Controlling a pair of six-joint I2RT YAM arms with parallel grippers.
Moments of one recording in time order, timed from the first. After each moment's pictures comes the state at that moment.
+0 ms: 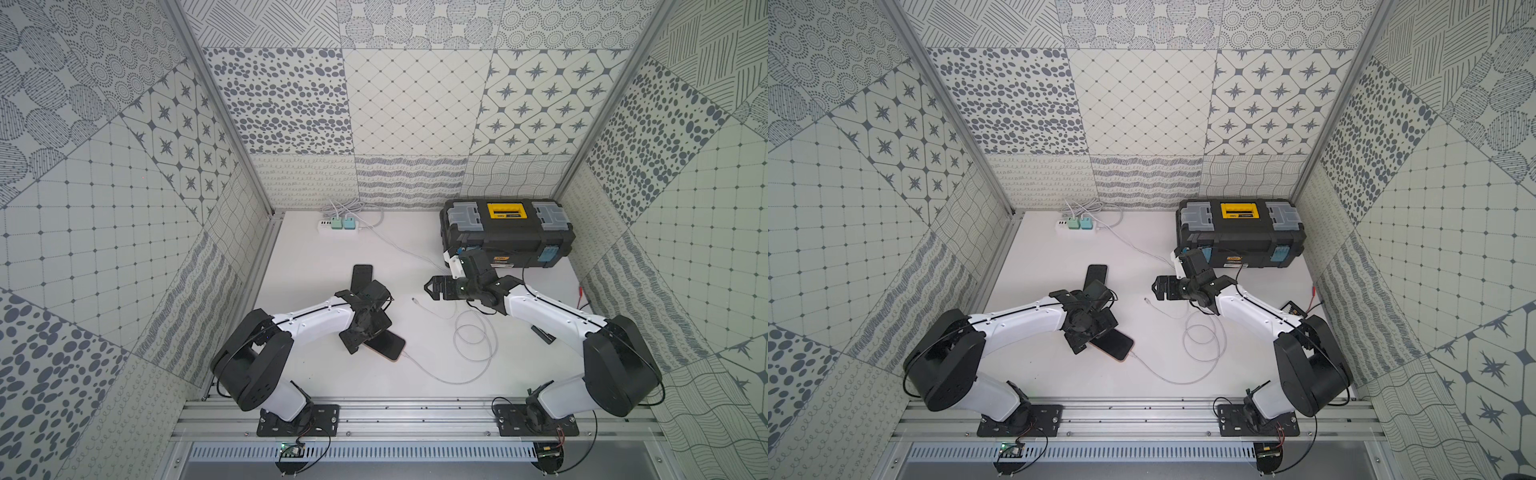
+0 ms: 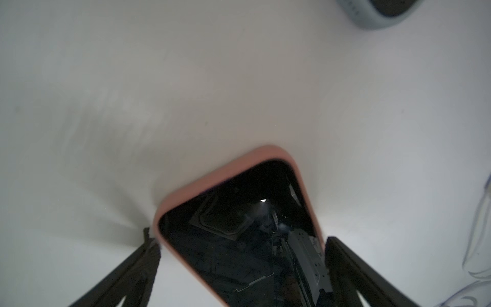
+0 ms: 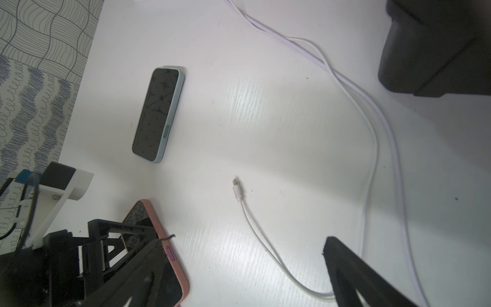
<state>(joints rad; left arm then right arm) -0.59 1.58 0.86 -0.67 -0.03 -1.29 0.53 1.47 0.93 -0.27 -0.20 0.43</state>
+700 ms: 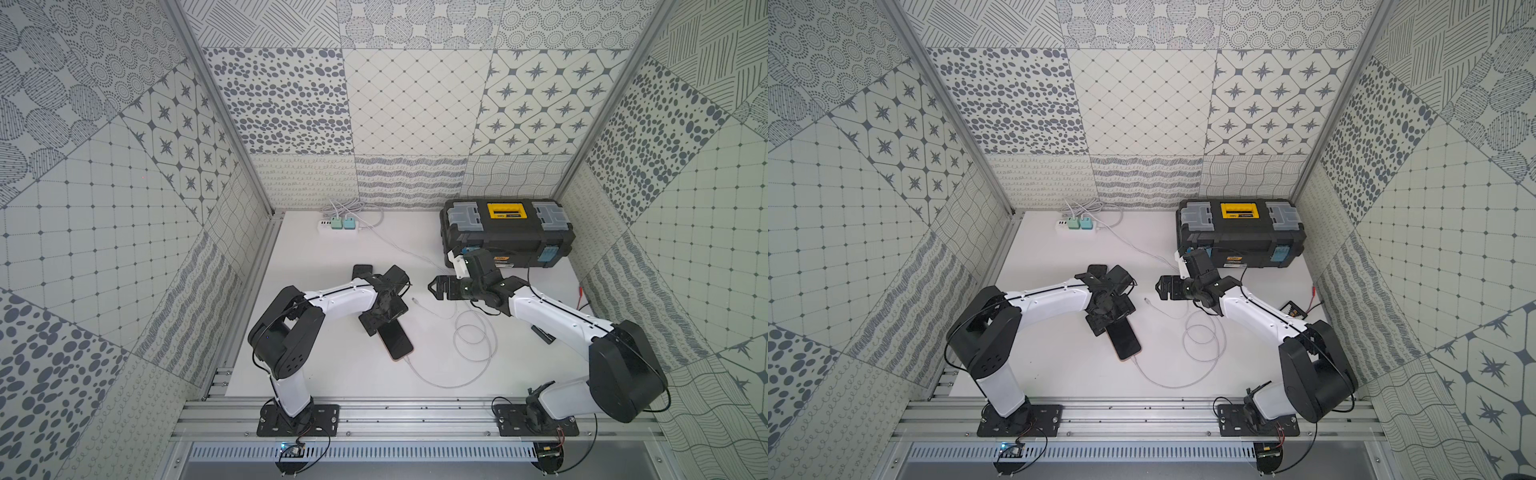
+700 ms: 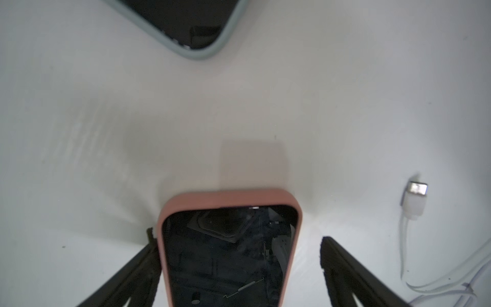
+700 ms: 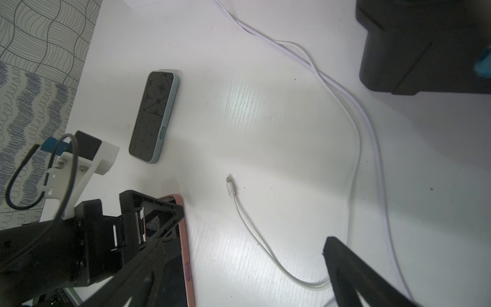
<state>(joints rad) -0.62 1.81 1.13 -0.73 -0.03 -1.28 0.51 1.44 0.92 -0.29 -0.19 0.43</state>
